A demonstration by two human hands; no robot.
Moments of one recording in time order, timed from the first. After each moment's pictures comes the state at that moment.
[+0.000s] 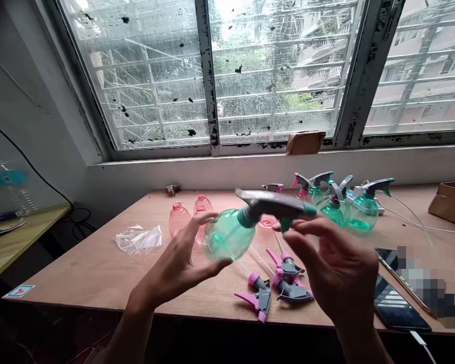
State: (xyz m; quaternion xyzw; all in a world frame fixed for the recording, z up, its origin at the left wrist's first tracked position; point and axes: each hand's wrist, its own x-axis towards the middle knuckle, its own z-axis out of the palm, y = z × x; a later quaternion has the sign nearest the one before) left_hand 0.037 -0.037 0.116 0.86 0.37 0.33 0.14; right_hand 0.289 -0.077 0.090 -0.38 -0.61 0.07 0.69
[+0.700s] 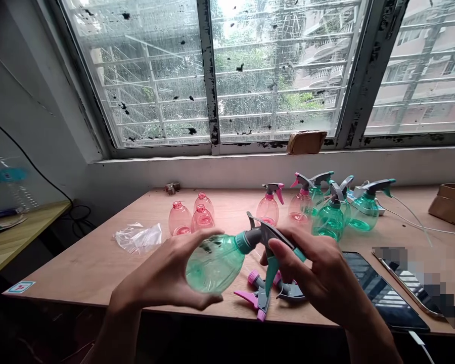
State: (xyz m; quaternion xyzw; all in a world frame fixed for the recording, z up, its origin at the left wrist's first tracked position) left_hand 0.020 -0.042 0.123 0.91 0.34 0.21 0.11; right_hand 0.293 -0.082 0.099 -0.42 -0.75 0.12 0.50
